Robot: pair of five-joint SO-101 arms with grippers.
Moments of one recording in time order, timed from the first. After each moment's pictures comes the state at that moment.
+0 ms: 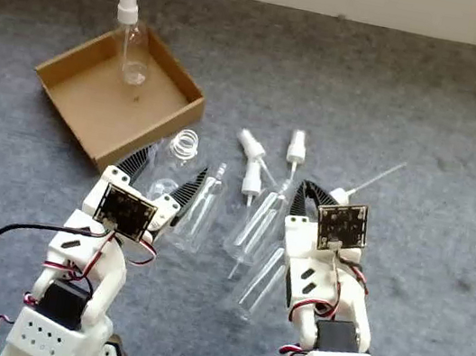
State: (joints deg) left arm 10.7 -103.6 95.9 23.4 -6.4; right arm -9.8 -83.0 96.0 9.2 9.1
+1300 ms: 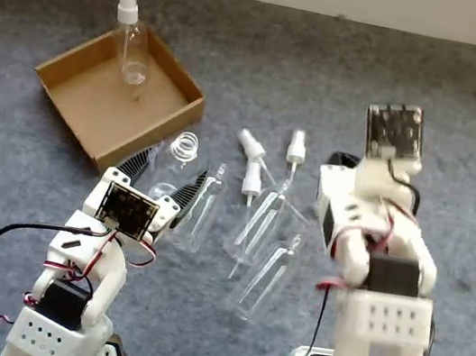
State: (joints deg) left arm 10.7 -103.6 95.9 25.2 -6.4; right arm -5.5 -46.2 36.9 52.4 9.3
